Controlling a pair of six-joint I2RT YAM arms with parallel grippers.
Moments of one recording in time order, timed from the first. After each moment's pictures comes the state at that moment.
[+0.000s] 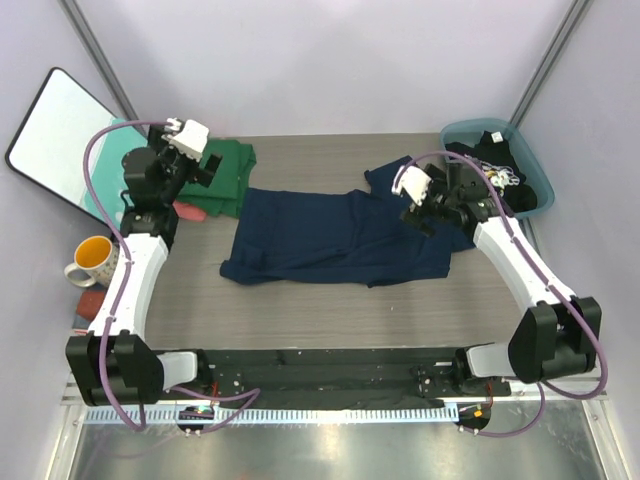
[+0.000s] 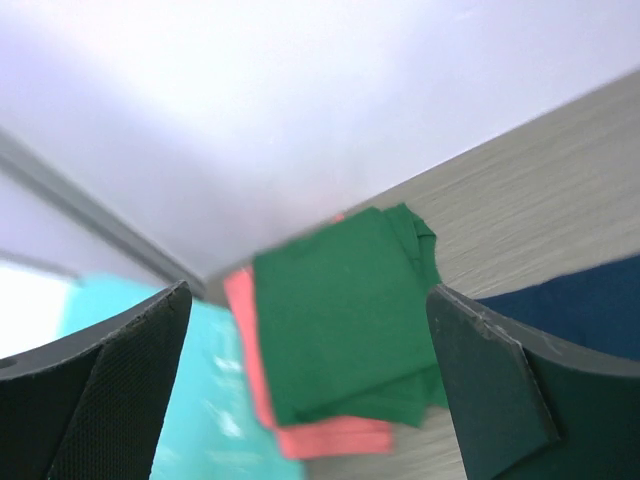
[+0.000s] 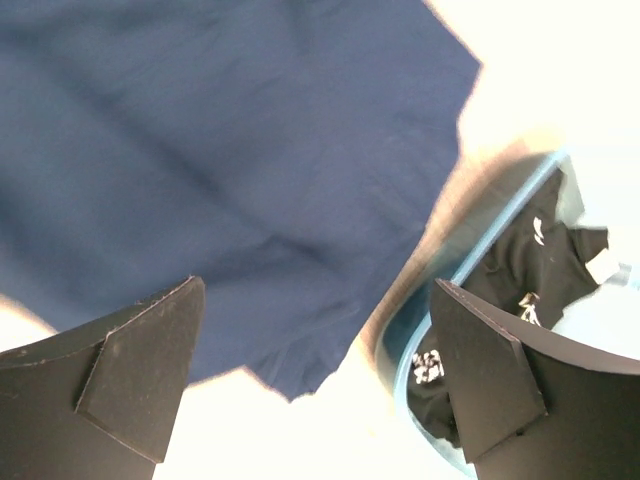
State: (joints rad) left arm 0.03 1.24 1.05 0.16 0.21 0.43; right arm 0.16 1.37 1.11 -0.44 -0.22 -0.89
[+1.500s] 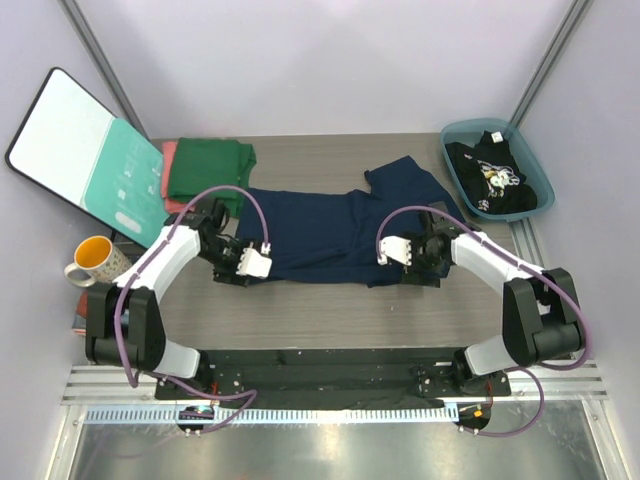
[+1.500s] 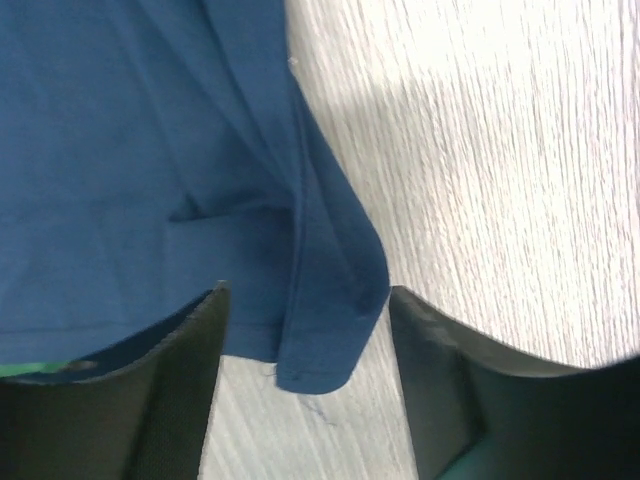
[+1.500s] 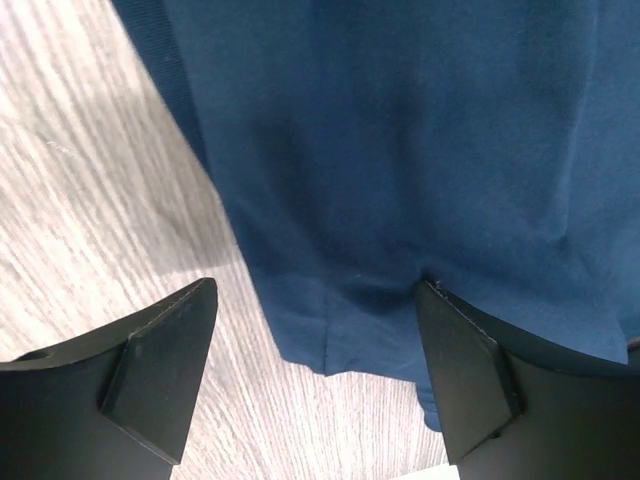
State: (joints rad) left arm -0.16 1.42 0.98 -0.96 0.54 1.70; right arm 0.25 1.45 0.83 -0.62 -0.16 -1.25
